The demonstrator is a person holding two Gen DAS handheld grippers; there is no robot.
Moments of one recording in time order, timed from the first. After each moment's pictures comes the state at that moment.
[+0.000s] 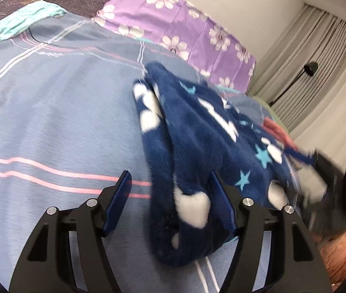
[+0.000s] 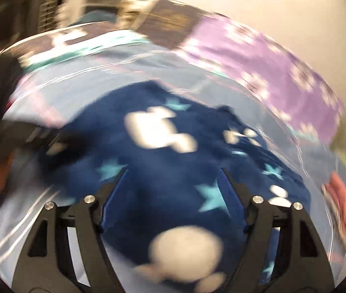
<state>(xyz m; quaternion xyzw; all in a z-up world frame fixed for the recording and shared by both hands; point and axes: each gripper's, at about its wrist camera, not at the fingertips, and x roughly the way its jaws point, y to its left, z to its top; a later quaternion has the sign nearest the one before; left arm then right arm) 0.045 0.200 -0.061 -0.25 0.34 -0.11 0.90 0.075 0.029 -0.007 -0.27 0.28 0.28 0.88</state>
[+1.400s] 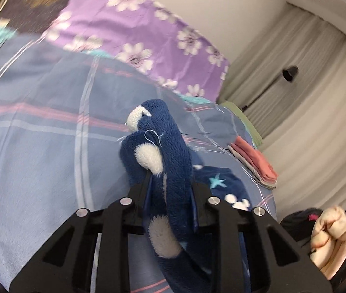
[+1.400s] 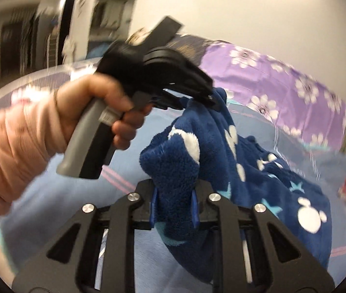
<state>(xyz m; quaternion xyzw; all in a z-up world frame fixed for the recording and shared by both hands) 0.195 0.160 0.039 -0.24 0.33 -0.21 0.89 0.052 0.044 0.024 -0.15 0.22 0.30 0.92</state>
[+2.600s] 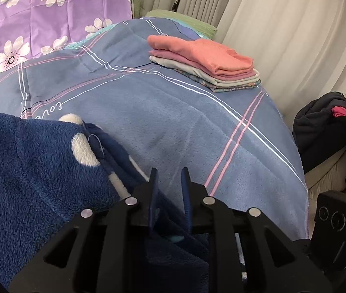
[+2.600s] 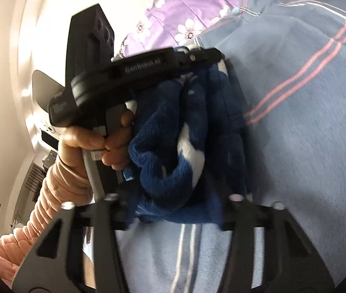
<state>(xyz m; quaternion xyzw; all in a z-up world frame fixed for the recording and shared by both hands) 0.235 -0.220 -0.018 0.05 0.43 -0.35 0.83 0.110 -0.300 -0.069 0.33 0.38 0.30 0.81</state>
